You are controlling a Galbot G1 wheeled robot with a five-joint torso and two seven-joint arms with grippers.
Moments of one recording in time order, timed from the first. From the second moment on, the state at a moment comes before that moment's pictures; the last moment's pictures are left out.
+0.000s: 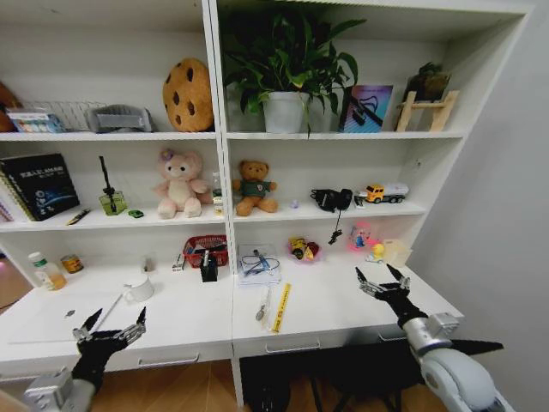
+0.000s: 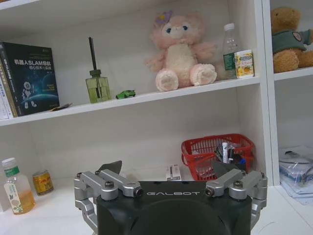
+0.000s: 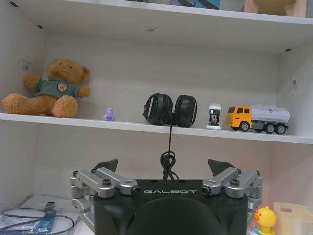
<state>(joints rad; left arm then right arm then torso) 2.00 -1.19 -1.01 -2.44 -0.46 0.22 -0.16 -1.59 0.99 0.78 2.13 0.55 -0.06 0.04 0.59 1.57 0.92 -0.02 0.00</state>
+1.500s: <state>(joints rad) 2.00 -1.19 -1.01 -2.43 -0.45 0.22 -0.16 -1.59 0.99 0.78 2.13 0.55 -0.06 0.04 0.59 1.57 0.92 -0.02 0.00</state>
